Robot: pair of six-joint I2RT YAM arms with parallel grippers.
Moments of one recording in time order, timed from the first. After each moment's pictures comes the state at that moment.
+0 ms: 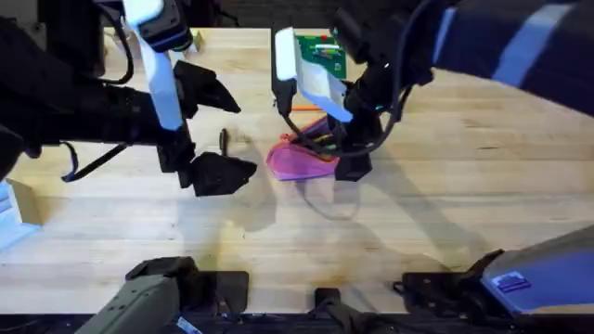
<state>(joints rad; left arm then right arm) 0.10 1.06 1.06 -1.21 0.76 1.18 0.58 1.72 1.42 -1.12 -0.25 -0.99</state>
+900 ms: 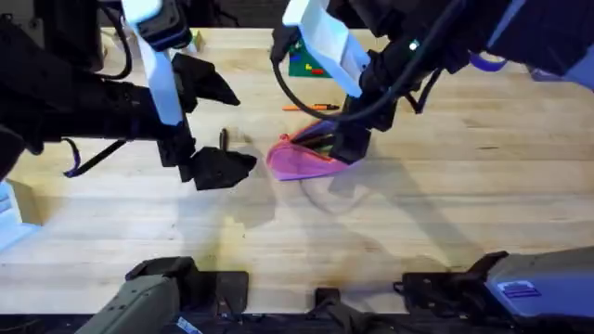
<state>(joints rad) 0.10 1.06 1.06 -1.16 0.76 1.18 0.59 1.60 1.47 -1.14 -0.08 -0.61</state>
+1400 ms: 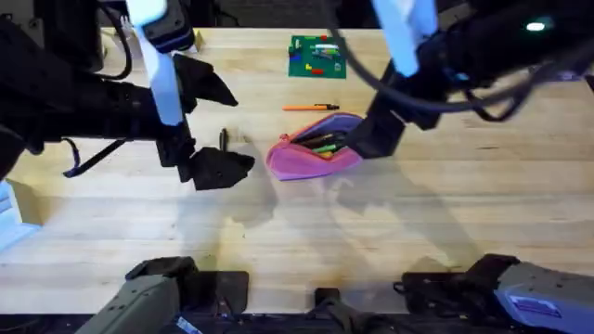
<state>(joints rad) 0.10 1.06 1.06 -1.16 0.74 1.18 0.60 1.35 1.47 -1.18 -0.08 -0.41</state>
